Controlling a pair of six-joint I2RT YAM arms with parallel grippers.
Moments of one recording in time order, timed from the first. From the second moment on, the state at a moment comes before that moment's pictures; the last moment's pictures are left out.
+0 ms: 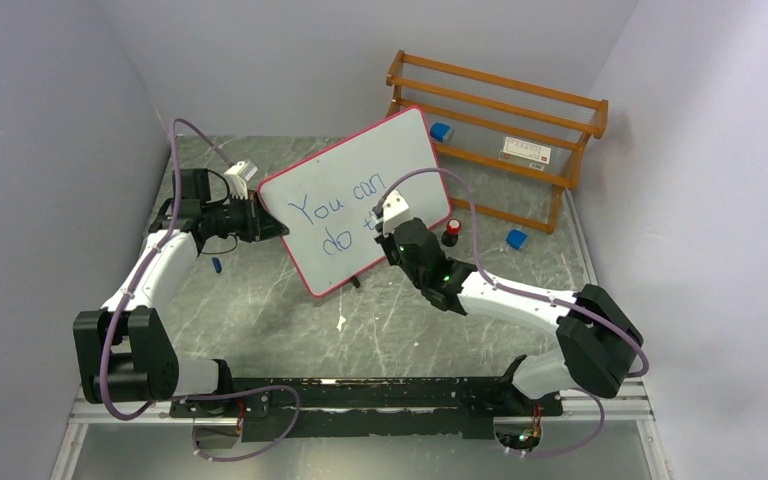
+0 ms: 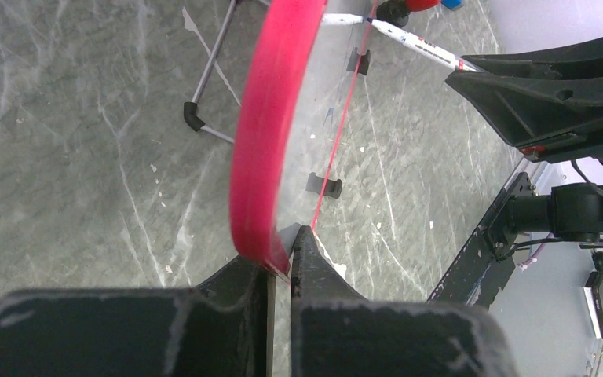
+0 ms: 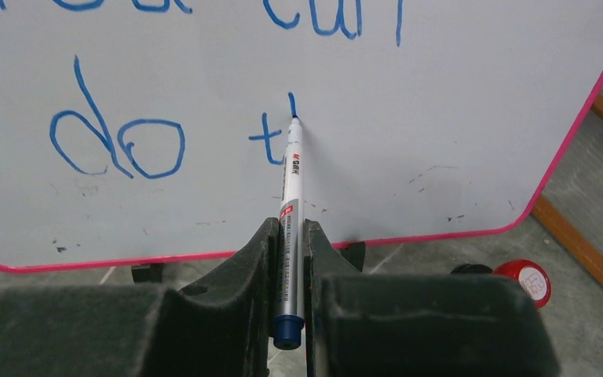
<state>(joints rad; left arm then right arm) 0.04 1.34 0.93 -0.38 0.86 -0.04 0.87 1.40 0.79 0.26 0.40 -0.05</state>
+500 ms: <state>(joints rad) 0.04 1.34 0.93 -0.38 0.86 -0.04 0.87 1.38 0.74 0.21 0.41 -0.03</state>
